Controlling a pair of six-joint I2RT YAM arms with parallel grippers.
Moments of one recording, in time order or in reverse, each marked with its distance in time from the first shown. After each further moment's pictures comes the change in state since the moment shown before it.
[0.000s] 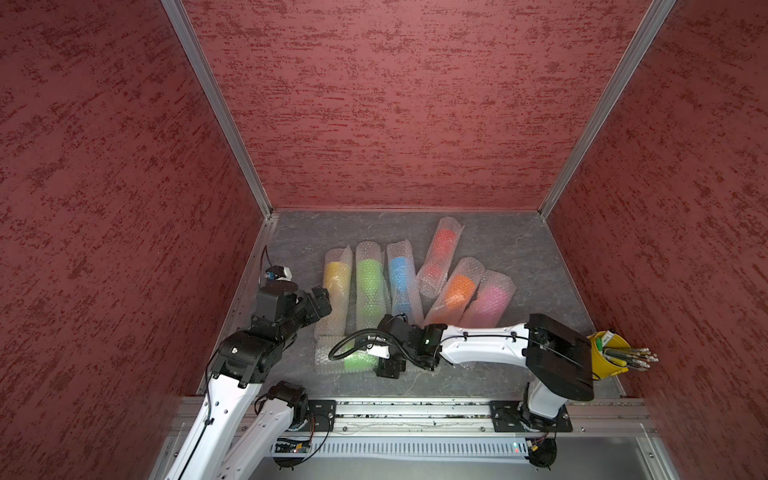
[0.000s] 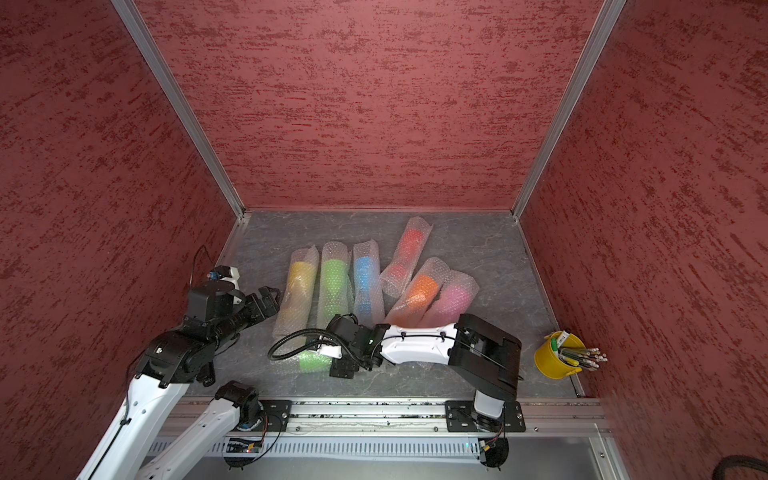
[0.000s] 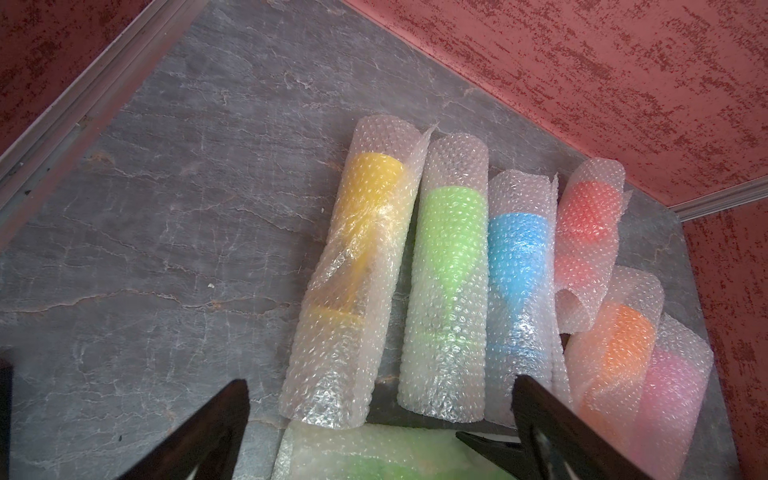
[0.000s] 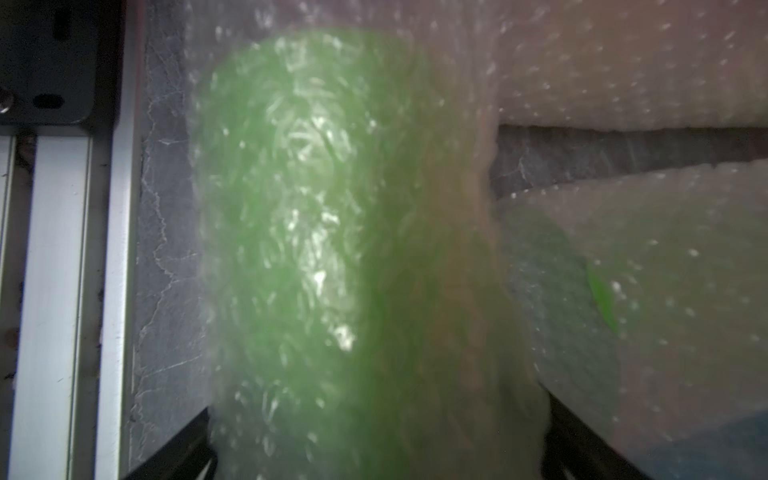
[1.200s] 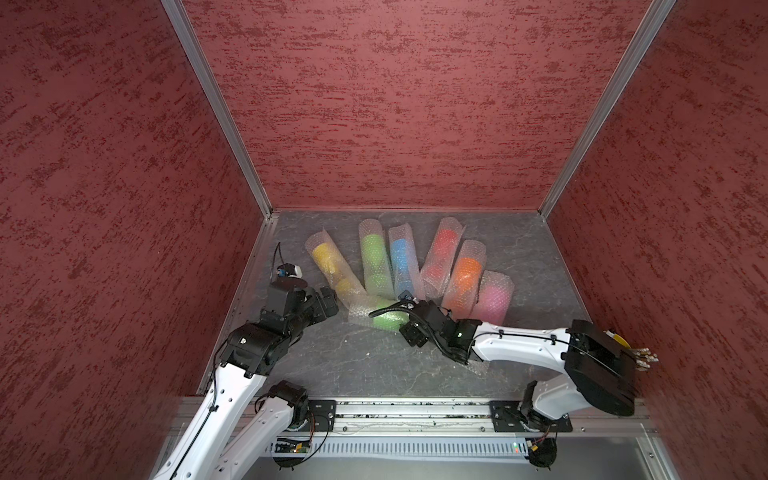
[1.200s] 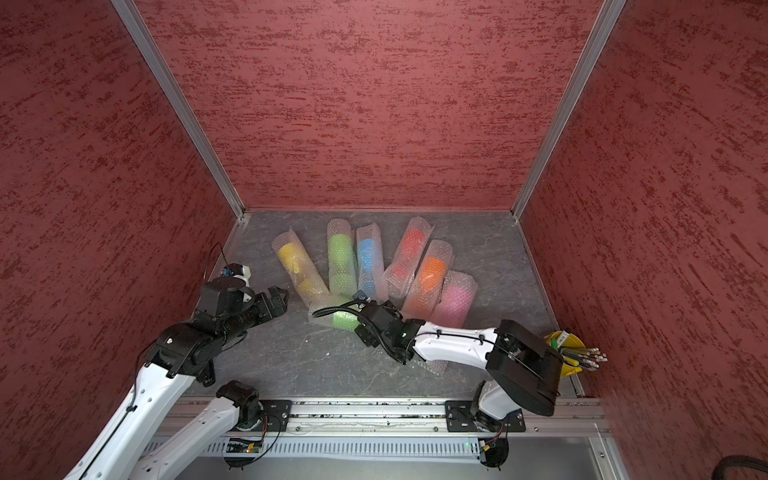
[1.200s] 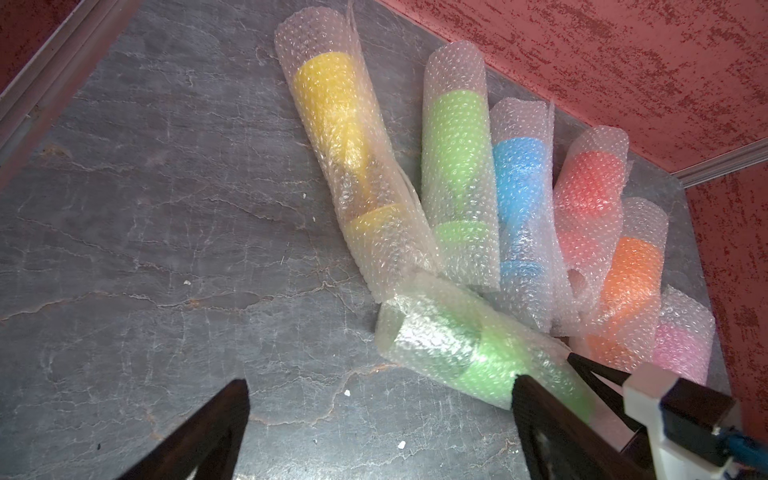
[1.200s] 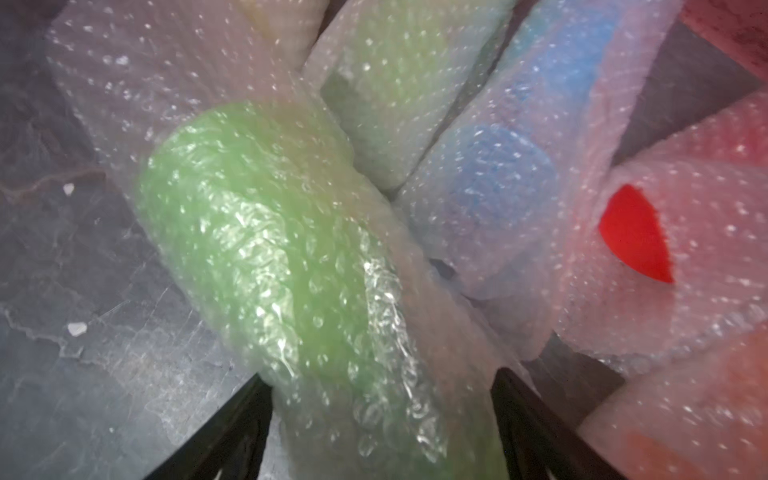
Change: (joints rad) left arm -0.059 0.047 -0.004 0.014 0.007 0.001; right arm -0.155 -0.216 -0.216 0.084 0.304 0.468
